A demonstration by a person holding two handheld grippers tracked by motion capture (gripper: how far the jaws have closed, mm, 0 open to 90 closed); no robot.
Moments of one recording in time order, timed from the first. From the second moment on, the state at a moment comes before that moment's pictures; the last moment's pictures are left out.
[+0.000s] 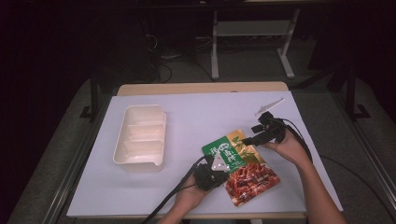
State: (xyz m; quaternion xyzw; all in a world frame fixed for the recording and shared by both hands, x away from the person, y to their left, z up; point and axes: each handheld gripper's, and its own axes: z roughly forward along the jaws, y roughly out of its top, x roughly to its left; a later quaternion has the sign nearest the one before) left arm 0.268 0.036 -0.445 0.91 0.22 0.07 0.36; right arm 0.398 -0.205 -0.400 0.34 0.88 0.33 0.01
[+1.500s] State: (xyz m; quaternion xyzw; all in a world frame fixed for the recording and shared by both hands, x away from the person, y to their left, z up) left arm 0.267 0.036 -0.446 0.90 0.22 0.08 0.36; right arm 0.415 -0.188 -0.429 0.30 0.90 0.30 -0.09
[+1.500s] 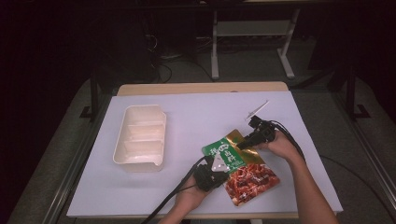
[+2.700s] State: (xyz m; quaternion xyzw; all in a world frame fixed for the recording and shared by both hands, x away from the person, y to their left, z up) left arm 0.261 0.050 -0.436 0.89 0.22 0.09 0.39; right arm 0.401 -0.180 -0.416 0.31 0.90 0.29 -0.10
